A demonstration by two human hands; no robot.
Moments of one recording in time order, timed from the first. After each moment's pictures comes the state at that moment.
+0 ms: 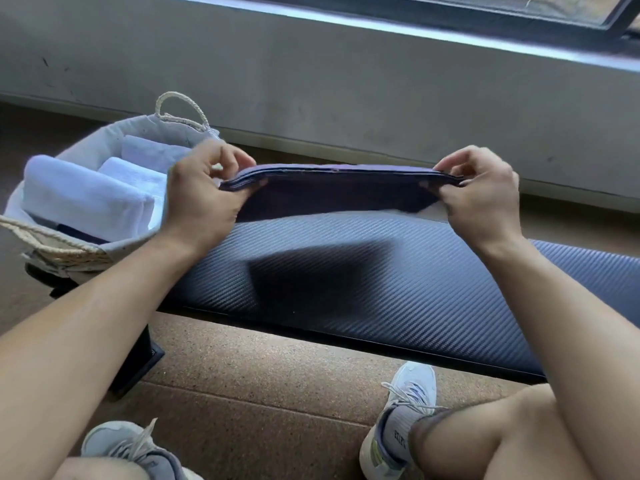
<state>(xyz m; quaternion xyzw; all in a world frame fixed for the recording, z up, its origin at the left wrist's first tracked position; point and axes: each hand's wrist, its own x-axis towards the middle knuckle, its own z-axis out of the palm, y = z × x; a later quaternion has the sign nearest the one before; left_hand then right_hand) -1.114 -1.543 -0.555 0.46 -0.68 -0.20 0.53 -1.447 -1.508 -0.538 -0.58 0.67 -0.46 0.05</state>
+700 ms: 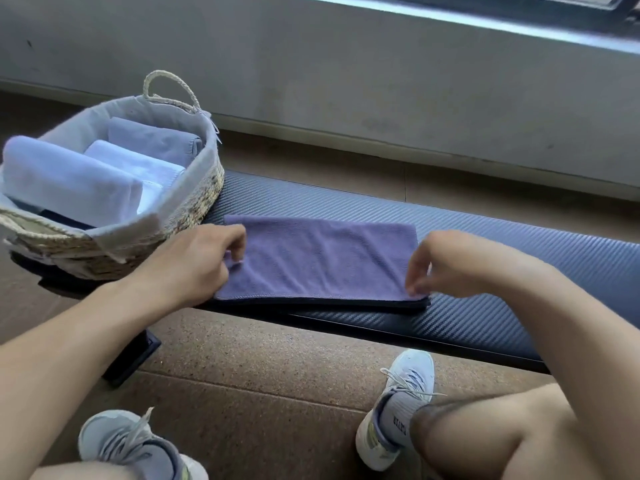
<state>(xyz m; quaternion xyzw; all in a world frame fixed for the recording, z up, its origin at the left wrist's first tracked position) -1.077 -1.510 -0.606 0.52 -0.83 -0.16 0.10 -1.428 -1.458 -0.547 -0.68 0.68 0.17 0.21</state>
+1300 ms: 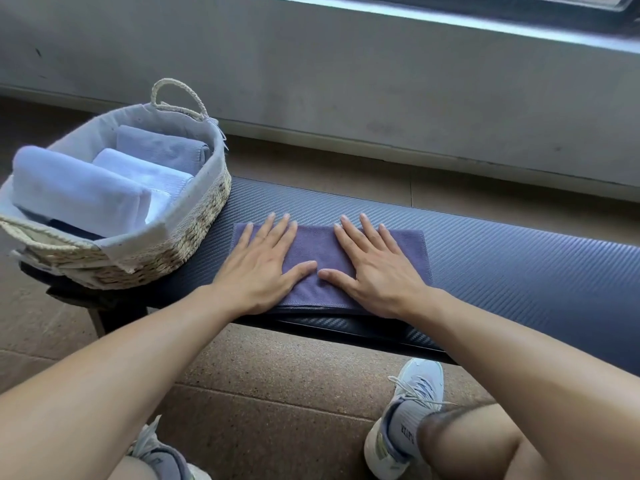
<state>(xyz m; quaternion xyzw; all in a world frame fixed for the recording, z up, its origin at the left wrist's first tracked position) -1.138 -1.526 -0.651 0.53 -0.84 -0.13 -0.01 -1.366 -1.486 -0.642 -0.79 0.61 0.00 0.09</state>
